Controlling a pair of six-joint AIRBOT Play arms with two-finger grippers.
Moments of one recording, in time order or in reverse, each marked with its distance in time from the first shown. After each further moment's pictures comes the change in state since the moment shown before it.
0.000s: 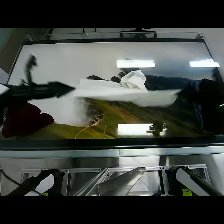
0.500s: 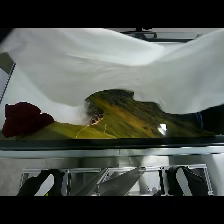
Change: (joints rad) left arm 0.019 0.193 0.663 -0.070 -0.028 -0.093; right arm -0.021 0.333 0.681 0.139 -0.126 -0.139
